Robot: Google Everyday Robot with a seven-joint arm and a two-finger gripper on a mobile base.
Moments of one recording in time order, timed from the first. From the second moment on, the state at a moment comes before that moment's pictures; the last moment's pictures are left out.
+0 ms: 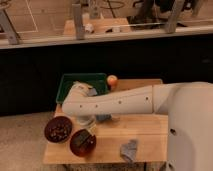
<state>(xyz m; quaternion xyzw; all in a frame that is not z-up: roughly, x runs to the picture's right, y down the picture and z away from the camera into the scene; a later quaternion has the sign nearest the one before) -0.093 0.207 0.732 -0.33 -0.09 -0.37 0.87</state>
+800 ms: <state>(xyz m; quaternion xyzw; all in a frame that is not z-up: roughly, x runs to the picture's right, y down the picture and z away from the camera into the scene) -0.072 0.247 0.716 -0.35 -0.10 -0.37 0.85</state>
